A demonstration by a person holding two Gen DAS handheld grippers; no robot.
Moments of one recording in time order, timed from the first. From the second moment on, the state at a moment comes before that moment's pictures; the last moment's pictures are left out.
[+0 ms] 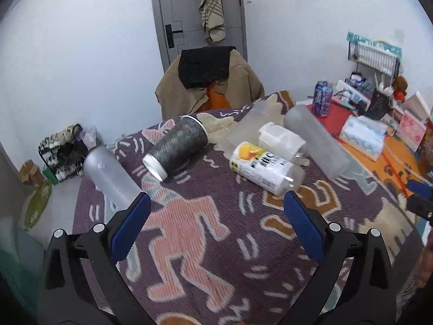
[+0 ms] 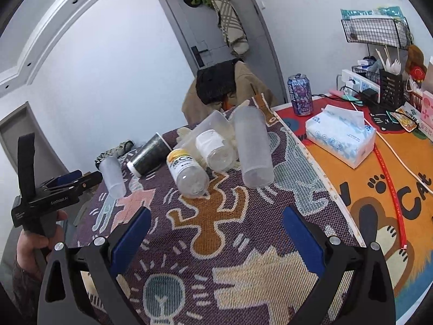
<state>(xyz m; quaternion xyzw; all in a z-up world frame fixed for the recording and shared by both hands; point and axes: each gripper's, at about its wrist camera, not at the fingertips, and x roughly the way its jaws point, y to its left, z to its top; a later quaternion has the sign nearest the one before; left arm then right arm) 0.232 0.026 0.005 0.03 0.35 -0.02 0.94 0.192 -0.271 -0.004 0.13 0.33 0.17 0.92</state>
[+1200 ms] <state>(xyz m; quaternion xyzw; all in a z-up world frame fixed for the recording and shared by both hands) 0.459 0.092 -0.116 0.20 0.54 -0.03 0.82 0.279 -0.263 -0.055 0.18 0.38 0.08 0.90</state>
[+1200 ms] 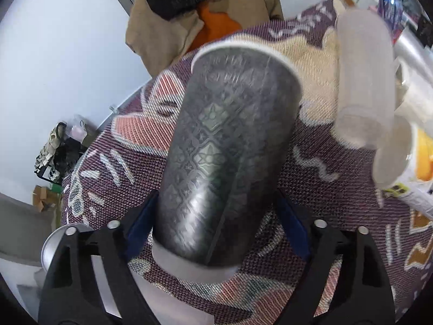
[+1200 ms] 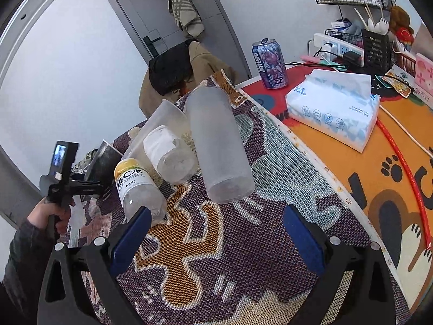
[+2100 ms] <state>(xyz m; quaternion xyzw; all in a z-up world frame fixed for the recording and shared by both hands) 0.285 0.046 -0.010 0.15 0.45 -0.05 0.88 0.201 -0.290 -0.037 0.23 0.36 0.12 0.90</state>
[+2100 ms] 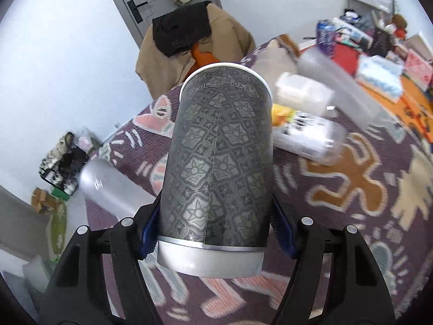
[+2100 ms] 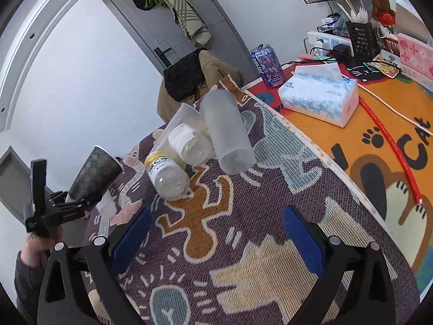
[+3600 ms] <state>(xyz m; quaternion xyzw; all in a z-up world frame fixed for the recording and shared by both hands) 0.135 -0.062 -0.107 -0.09 0.53 -0.13 0.84 0.115 -0.305 -0.075 0.25 0.43 0.17 0.85</state>
